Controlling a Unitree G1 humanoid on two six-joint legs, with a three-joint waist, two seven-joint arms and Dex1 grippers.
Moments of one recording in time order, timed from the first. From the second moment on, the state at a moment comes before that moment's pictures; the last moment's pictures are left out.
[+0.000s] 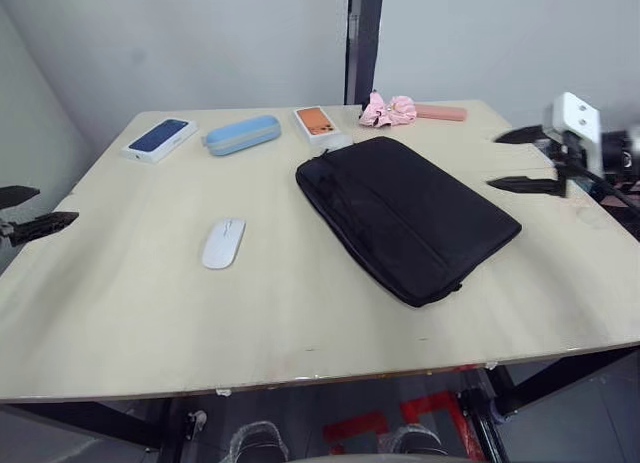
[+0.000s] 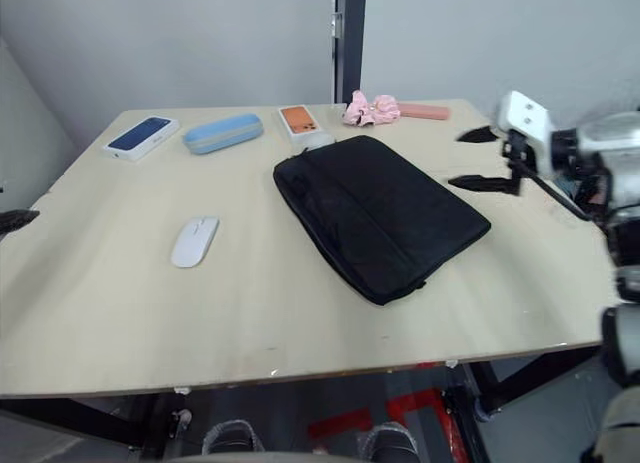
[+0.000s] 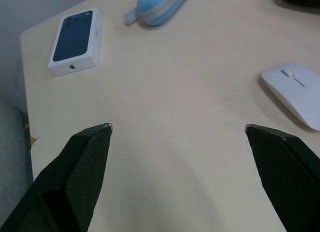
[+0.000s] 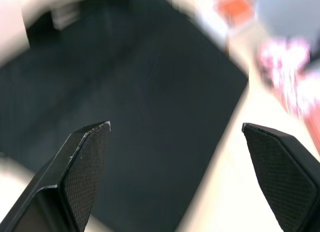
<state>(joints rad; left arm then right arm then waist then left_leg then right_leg) -0.23 1.21 0.55 0.57 -0.38 0.27 -1.14 -0.90 -0.98 0.01 0.46 0.27 0.16 1.41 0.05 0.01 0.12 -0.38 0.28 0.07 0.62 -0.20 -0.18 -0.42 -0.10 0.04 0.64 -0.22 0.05</state>
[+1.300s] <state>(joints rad) -0.20 0.47 0.25 -0.24 -0.44 0.72 -0.27 -0.64 -0.79 -0.04 -0.25 0.59 0.50 1.17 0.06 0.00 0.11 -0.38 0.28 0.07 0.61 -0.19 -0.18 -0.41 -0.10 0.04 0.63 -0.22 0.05</state>
